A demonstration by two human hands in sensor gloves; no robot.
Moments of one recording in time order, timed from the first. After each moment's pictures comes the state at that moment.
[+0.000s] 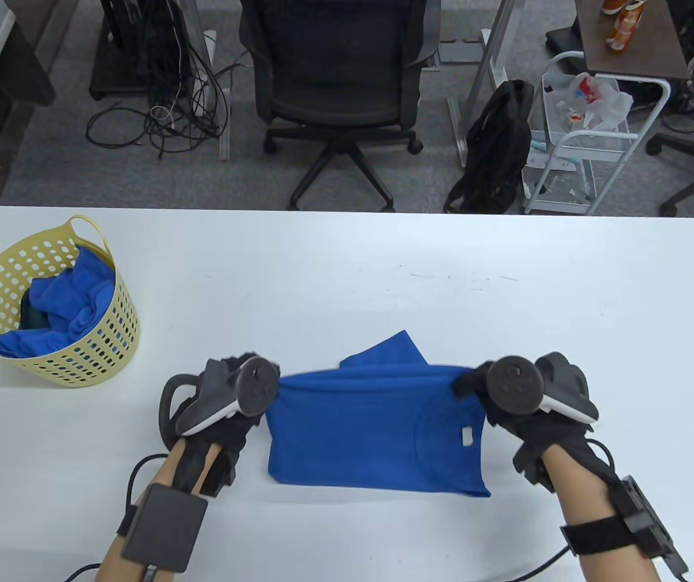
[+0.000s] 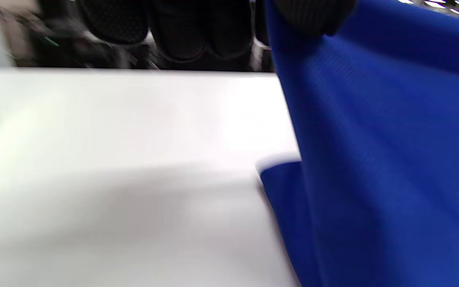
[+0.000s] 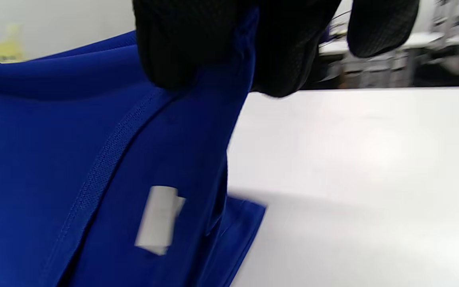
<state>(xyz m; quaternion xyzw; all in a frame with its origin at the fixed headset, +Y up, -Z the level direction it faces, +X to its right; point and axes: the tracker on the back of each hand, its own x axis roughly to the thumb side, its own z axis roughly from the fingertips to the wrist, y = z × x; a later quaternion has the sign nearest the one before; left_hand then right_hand) -0.167 -0.677 -0.256 -0.09 -0.04 0.00 1.00 0.207 -0.666 -0.267 0.14 0.10 0.98 0.06</state>
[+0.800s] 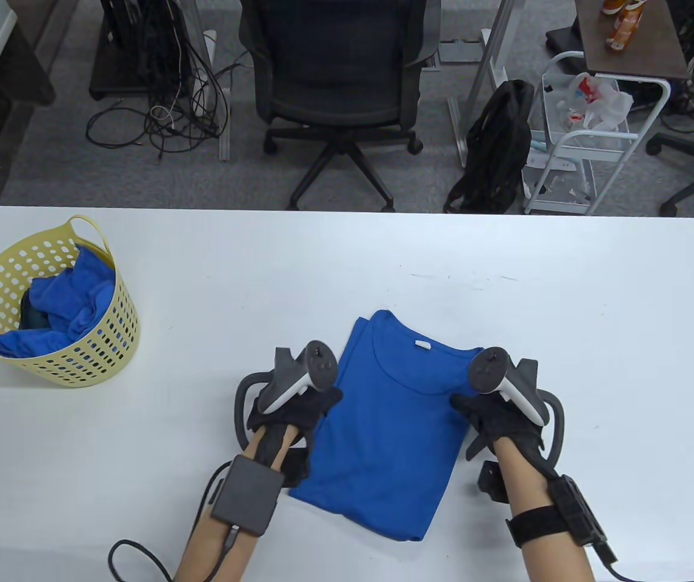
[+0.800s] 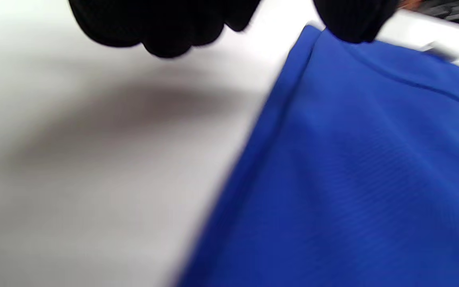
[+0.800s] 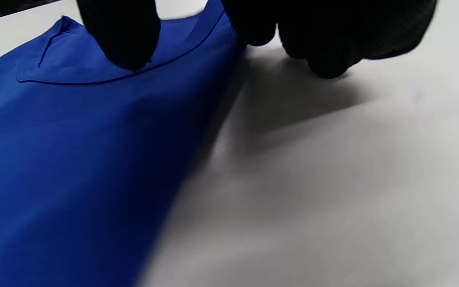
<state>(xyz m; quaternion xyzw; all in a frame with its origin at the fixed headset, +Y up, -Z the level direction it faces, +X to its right) -0.083 -0.763 -0.289 -0.30 0.05 0.10 0.95 0.199 -0.763 -0.263 -0.14 0.30 0.93 0.15</state>
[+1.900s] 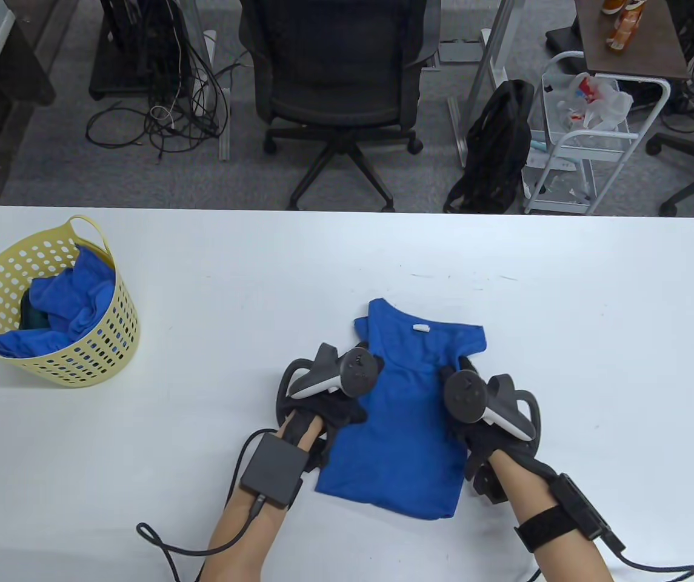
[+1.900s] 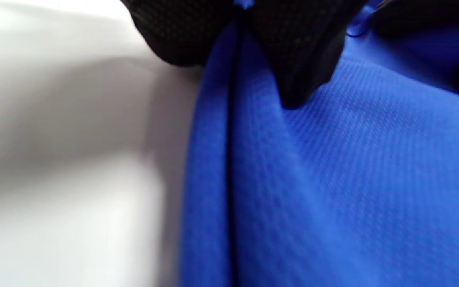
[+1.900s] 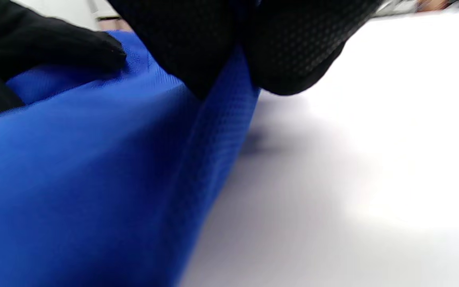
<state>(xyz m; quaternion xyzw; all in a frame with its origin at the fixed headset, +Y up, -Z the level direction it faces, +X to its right) -0.016 -0.777 -0.309 -0.19 -0.23 0.10 0.95 0.200 -0.741 -0.263 0.06 0.11 0.99 0.07</state>
